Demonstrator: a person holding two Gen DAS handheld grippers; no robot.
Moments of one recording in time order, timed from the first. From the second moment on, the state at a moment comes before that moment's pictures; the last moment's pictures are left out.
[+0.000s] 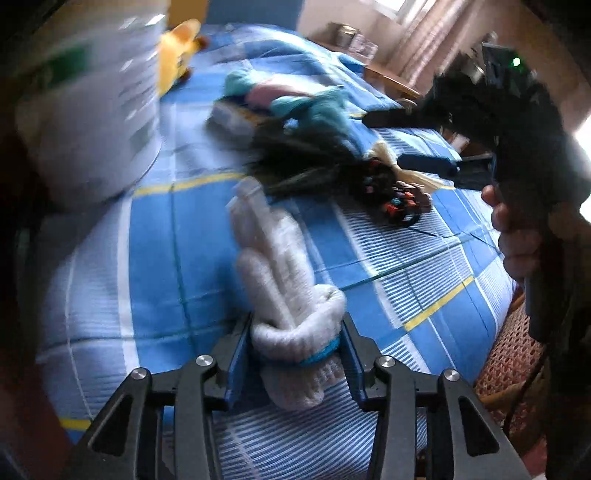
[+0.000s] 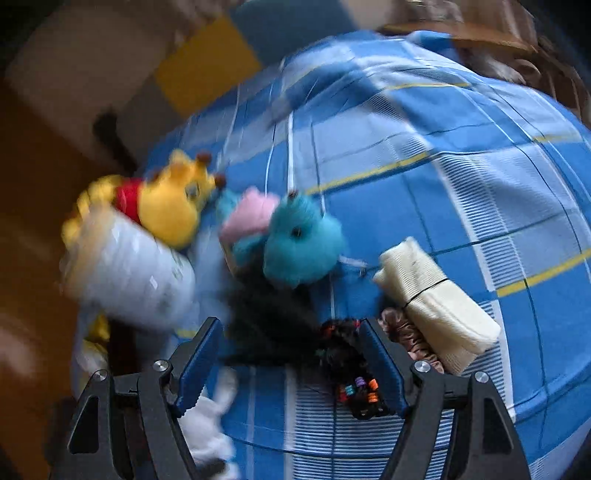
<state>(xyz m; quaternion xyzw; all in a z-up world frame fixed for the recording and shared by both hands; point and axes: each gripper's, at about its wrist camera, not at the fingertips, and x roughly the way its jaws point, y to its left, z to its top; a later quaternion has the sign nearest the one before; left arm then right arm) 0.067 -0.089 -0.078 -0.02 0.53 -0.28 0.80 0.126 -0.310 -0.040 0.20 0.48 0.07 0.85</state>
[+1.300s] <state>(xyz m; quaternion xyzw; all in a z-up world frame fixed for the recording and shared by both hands) 0.042 -0.092 -0.075 0.02 0.47 -0.26 0.85 0.127 -0.259 -0.083 0.01 0.56 0.04 0.83</state>
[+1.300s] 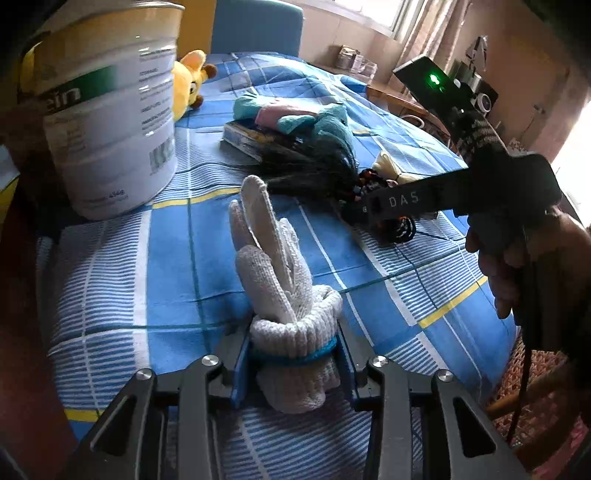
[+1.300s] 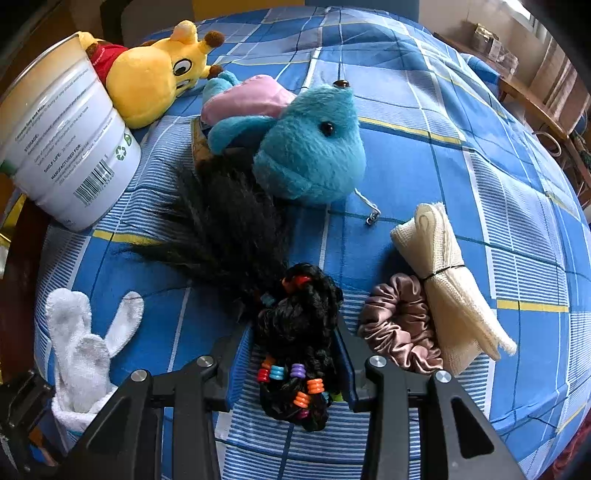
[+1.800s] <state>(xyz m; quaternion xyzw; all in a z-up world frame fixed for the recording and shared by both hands) 0.025 0.017 0.000 -0.11 0.43 -0.25 0.86 0.126 -0.258 -0.083 0.00 0.56 0.04 0.83</state>
